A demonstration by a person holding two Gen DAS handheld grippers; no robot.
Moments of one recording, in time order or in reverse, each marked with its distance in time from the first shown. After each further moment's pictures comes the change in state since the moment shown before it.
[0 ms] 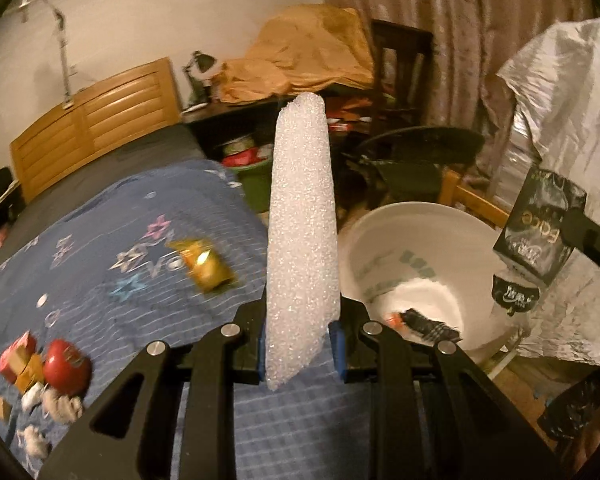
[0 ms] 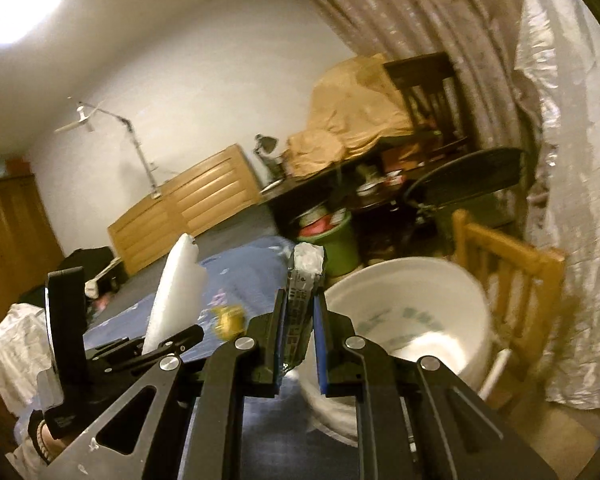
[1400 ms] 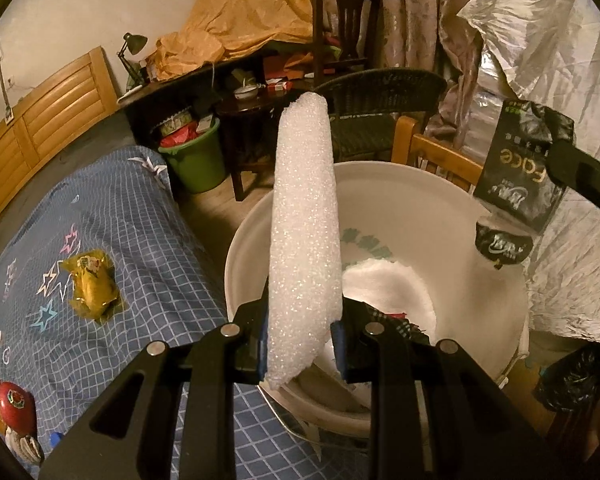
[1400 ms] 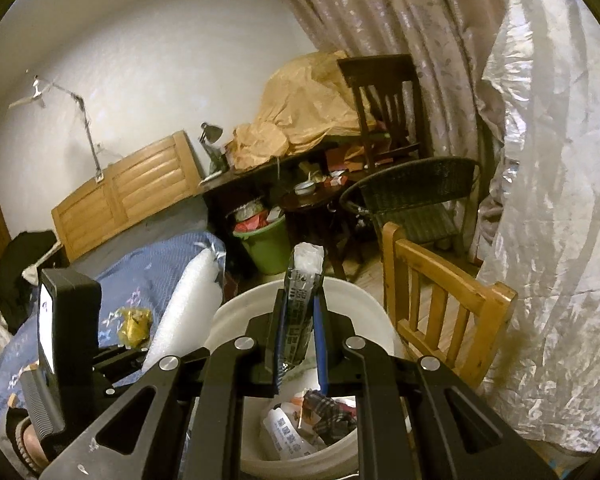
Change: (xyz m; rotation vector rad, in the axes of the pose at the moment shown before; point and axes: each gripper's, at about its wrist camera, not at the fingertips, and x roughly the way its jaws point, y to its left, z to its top) left arm 0.087 -0.078 0.008 0.110 0.140 -0.100; right arm 0.060 -0.062 0.007 -0.079 0.060 -0.188
